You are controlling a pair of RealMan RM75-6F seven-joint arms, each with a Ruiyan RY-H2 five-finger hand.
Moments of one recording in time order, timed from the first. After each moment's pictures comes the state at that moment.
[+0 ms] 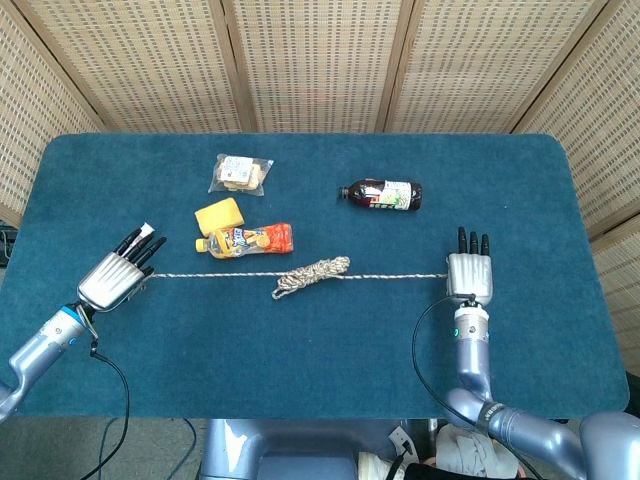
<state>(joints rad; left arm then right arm) -0.57 -1.61 0.16 -0.48 1.74 1.26 -0.21 0.65 -1.73 0.27 -1.24 -0.73 1.23 -0.88</state>
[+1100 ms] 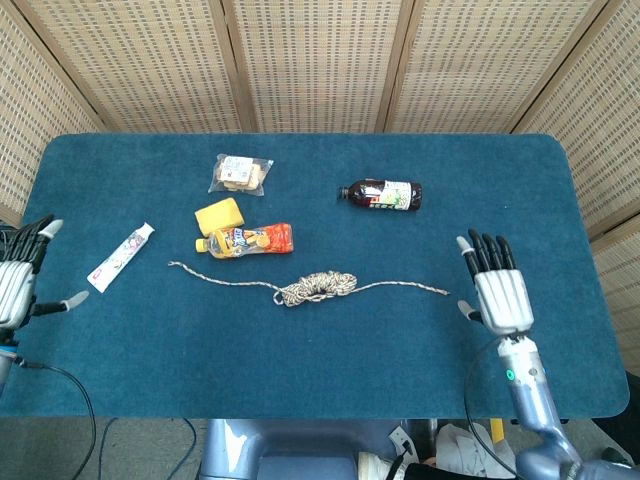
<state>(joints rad) -0.31 -1.26 -0.02 -1.21 1.41 1.47 -0.47 0.41 -1.39 0.08 -1.53 -1.36 1.42 -0.36</state>
